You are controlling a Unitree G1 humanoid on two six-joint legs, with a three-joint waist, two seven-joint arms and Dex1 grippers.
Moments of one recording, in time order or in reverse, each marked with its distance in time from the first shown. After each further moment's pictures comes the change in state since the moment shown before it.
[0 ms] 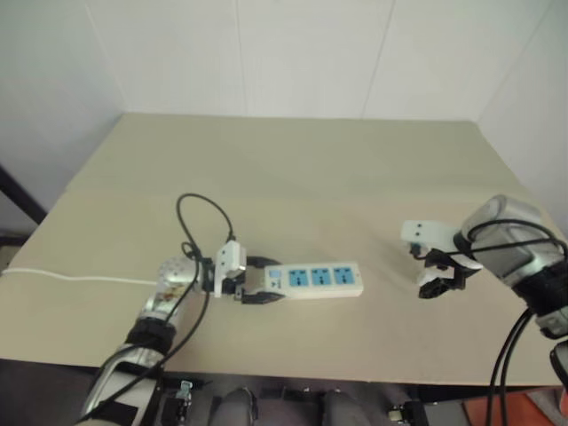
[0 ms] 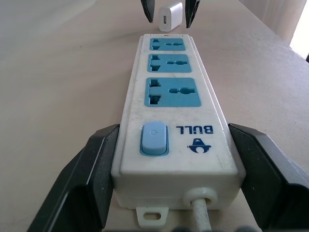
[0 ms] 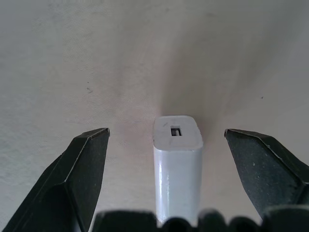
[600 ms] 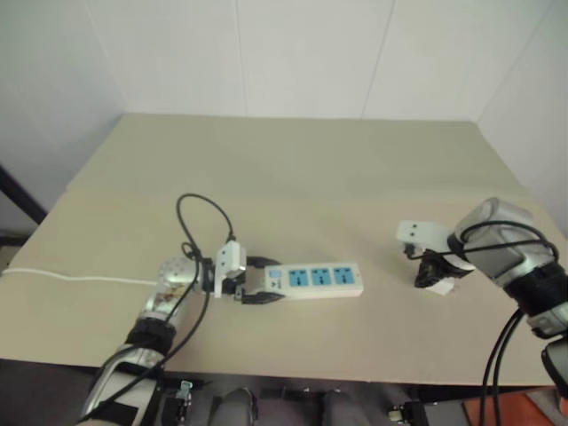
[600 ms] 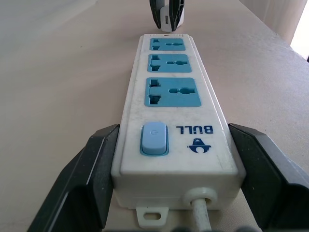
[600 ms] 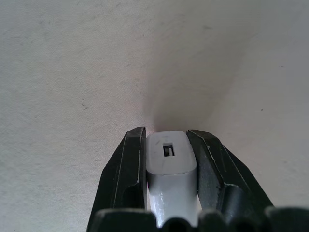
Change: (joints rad) left arm 0.004 0.000 0.001 -0.005 0.002 0.000 0.003; right arm 0.002 0.026 0.000 0.009 -0.008 0.020 -0.029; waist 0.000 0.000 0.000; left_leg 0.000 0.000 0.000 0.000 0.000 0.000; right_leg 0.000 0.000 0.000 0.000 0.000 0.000
